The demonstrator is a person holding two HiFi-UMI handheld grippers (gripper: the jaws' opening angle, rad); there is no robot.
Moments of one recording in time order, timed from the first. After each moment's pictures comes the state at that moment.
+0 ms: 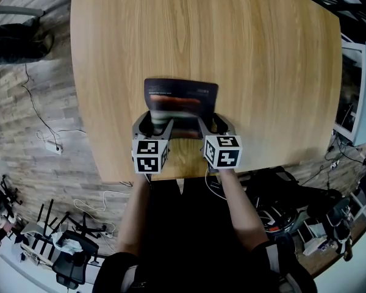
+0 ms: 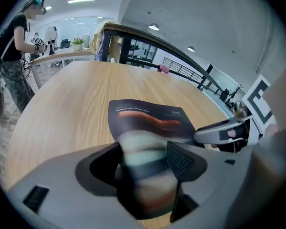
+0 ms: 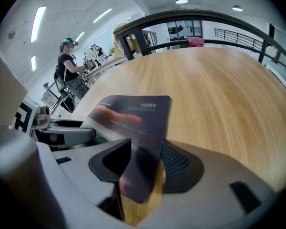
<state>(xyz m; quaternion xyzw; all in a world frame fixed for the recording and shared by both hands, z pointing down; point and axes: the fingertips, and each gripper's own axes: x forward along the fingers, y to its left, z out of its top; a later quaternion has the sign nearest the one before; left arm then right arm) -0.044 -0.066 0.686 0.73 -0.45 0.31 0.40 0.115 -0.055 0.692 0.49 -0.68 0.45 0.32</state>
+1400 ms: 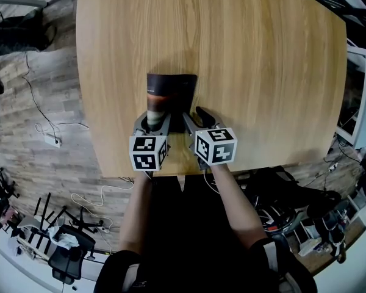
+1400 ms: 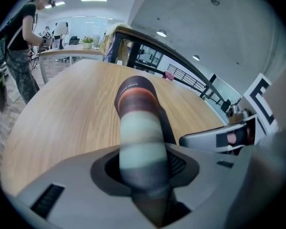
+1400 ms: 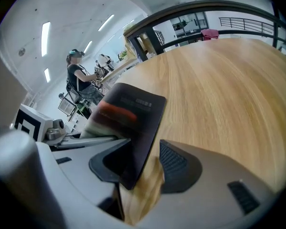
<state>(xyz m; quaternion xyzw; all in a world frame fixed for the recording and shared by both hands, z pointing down) -0.061 -0.070 0.682 0.73 -0.47 0.27 0.42 0.036 -0.069 0.682 0.42 -0.72 0.48 0.27</state>
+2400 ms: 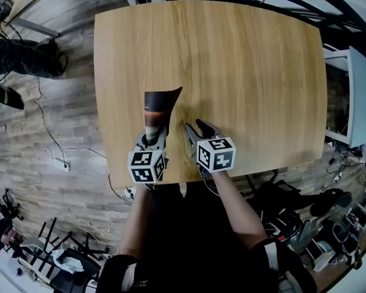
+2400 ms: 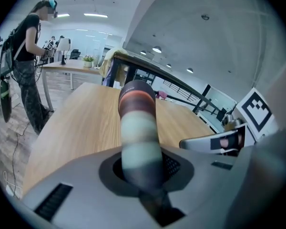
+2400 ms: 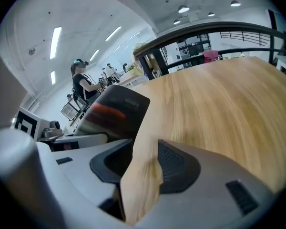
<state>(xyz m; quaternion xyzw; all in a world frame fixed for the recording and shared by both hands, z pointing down) -0.073 -0.073 0.591 0.76 -0.50 0.20 0.37 0.041 -0.073 0.604 0.44 -0.75 0.44 0.23</state>
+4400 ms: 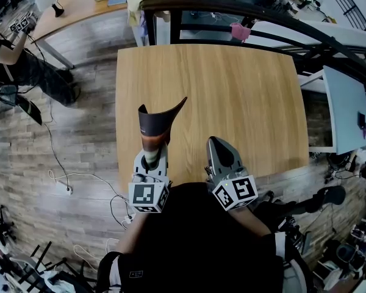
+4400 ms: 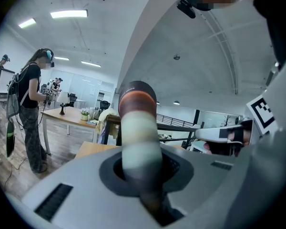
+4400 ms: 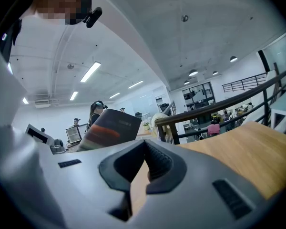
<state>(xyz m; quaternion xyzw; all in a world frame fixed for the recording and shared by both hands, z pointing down) -0.097 -0.034 0.339 0.82 -0.55 0.03 0.17 0.056 -0.036 0.308 0.53 -0.83 0.18 0.00</state>
